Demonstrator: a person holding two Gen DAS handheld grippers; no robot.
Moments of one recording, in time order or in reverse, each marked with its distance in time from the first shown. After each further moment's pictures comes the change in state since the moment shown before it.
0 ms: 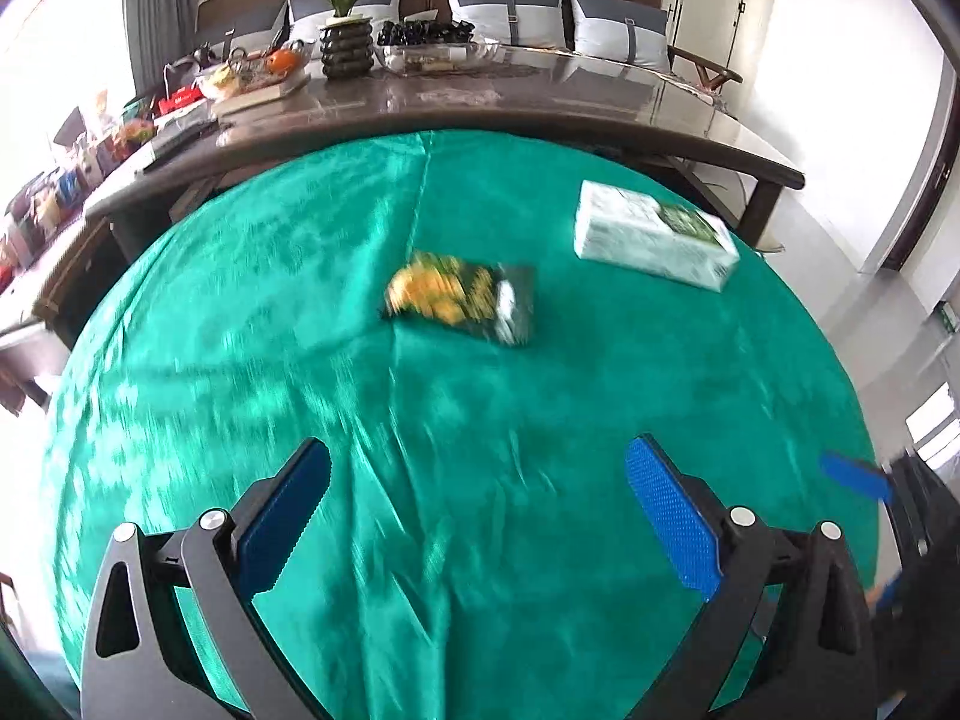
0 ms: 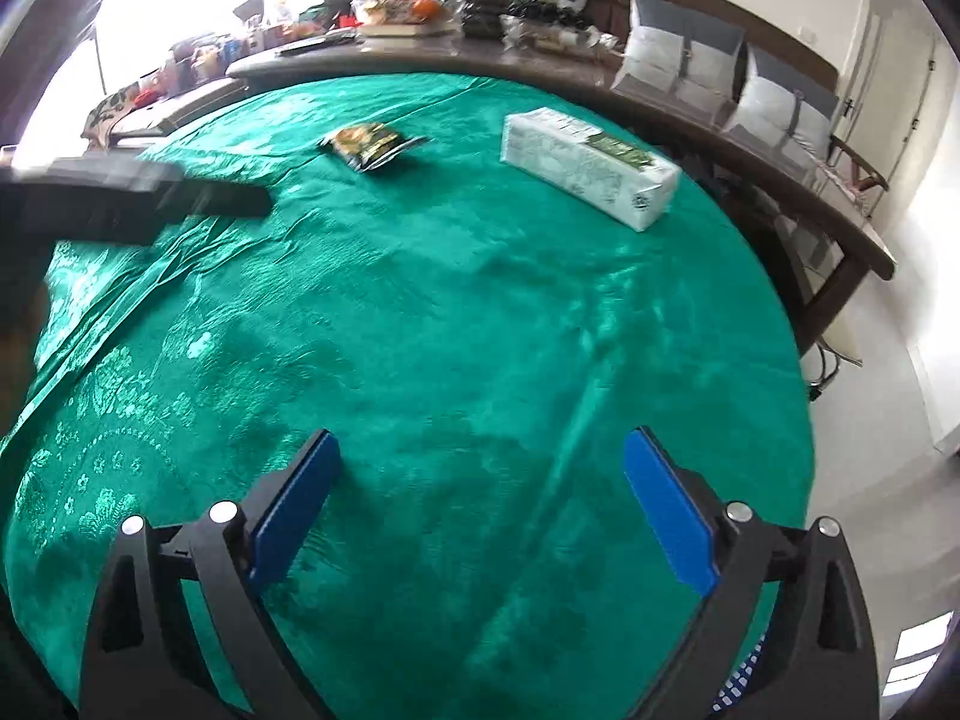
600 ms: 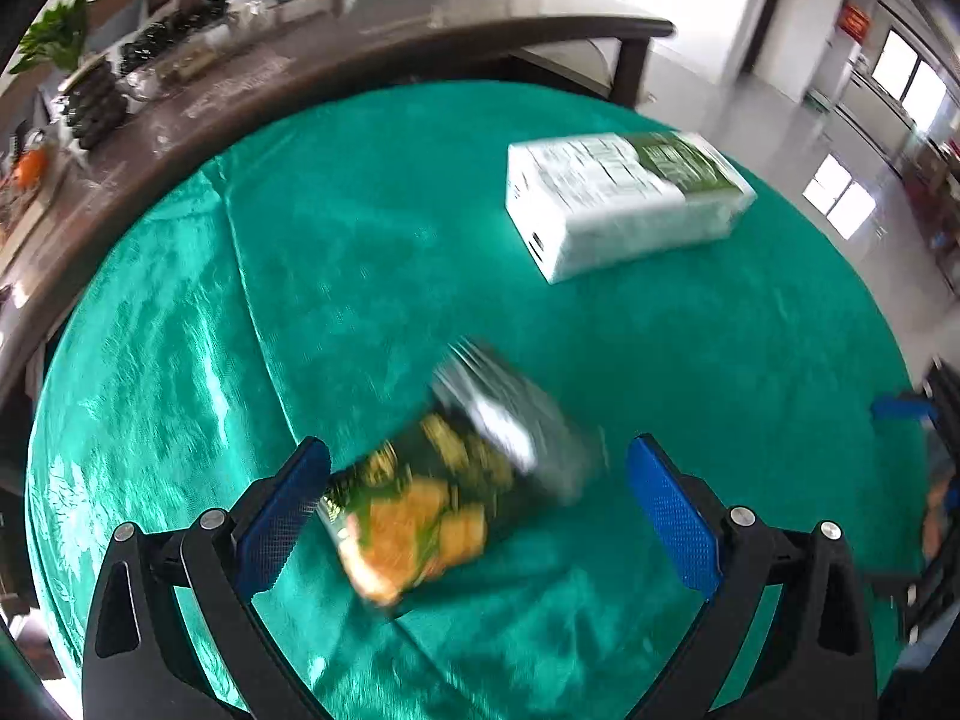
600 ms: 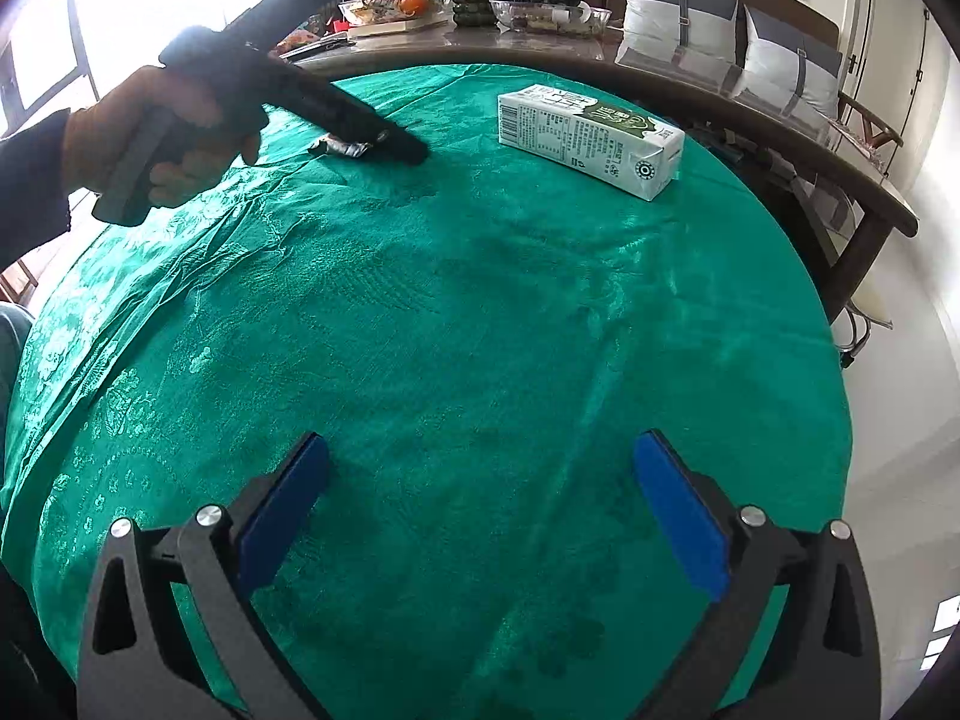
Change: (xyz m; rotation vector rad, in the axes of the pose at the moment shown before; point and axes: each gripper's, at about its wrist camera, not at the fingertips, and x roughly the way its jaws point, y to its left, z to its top) left arm 0.108 0.000 0.083 0.486 0.225 -0.320; right arm 0.010 -0.008 0.003 0.086 0.026 0.075
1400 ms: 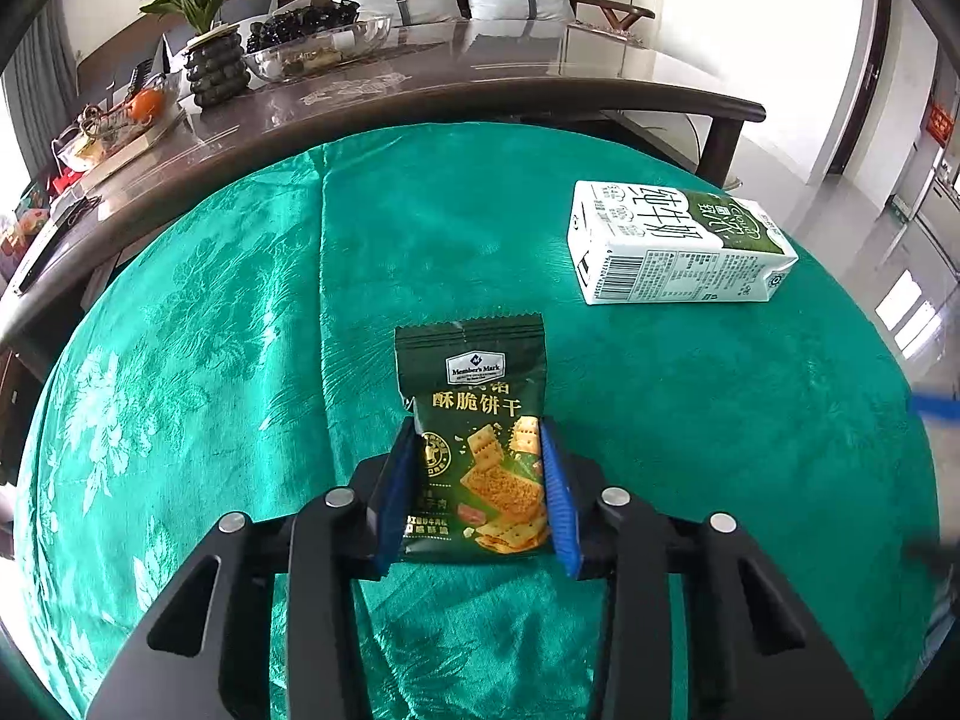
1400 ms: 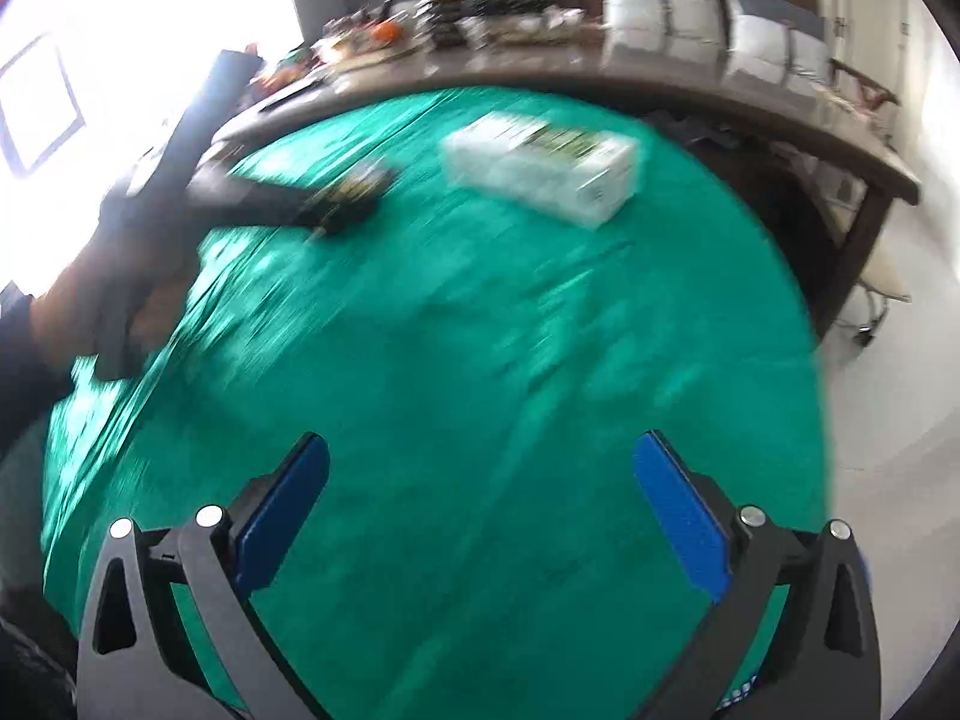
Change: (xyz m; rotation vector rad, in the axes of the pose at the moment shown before) left arm -0.014 -0.016 -0.025 -0.259 -0.164 0.195; right arm -0.009 -0.058 0.029 0.134 -0.063 0.056
